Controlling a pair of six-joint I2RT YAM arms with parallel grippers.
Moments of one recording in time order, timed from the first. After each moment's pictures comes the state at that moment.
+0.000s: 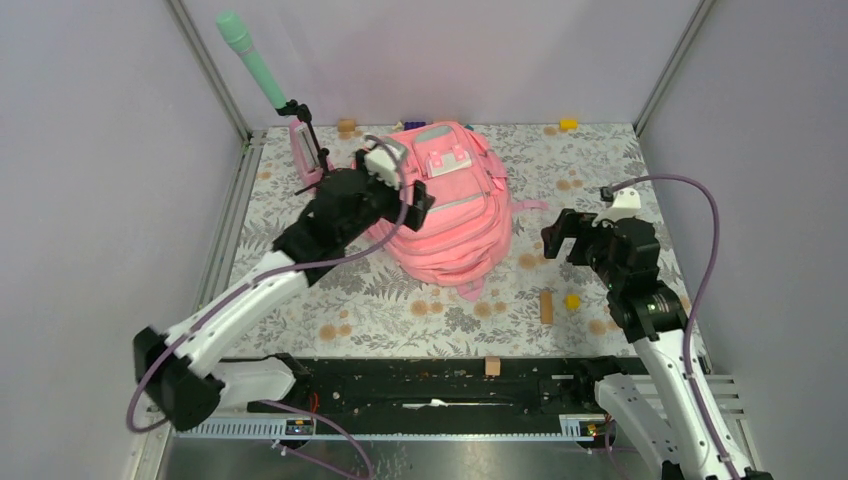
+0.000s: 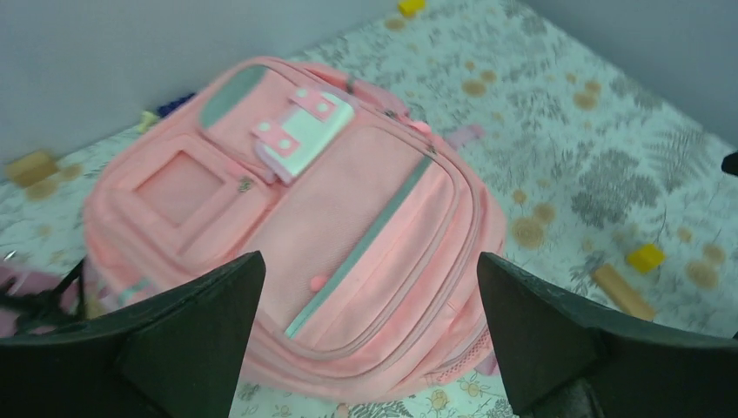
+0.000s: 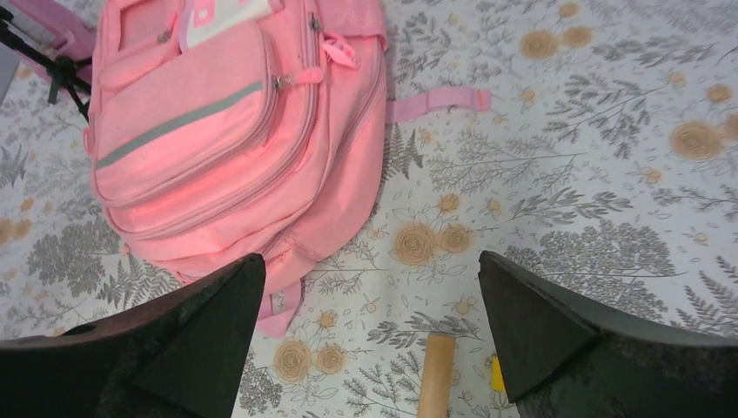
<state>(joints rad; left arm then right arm) -0.70 1.26 1.12 -0.09 0.00 -0.02 0.20 0.70 0.78 -0.48 -0.02 0.27</state>
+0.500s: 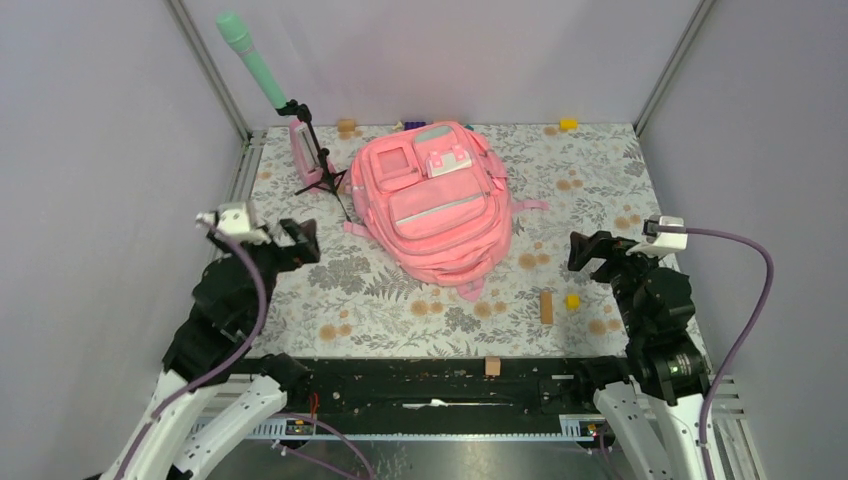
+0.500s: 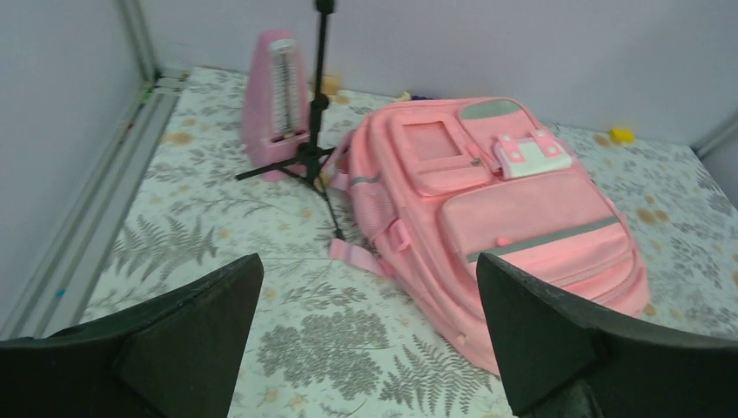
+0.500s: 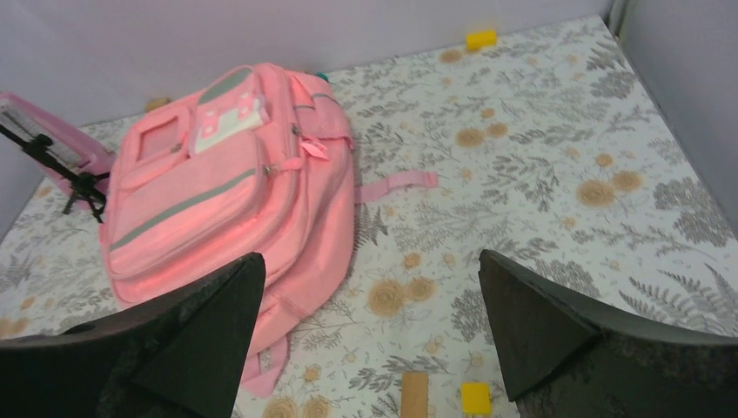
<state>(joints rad) -0.57 0.57 0.94 -0.47 -0.49 -0.25 0.20 0.39 0.78 -0.50 0.14 0.26</state>
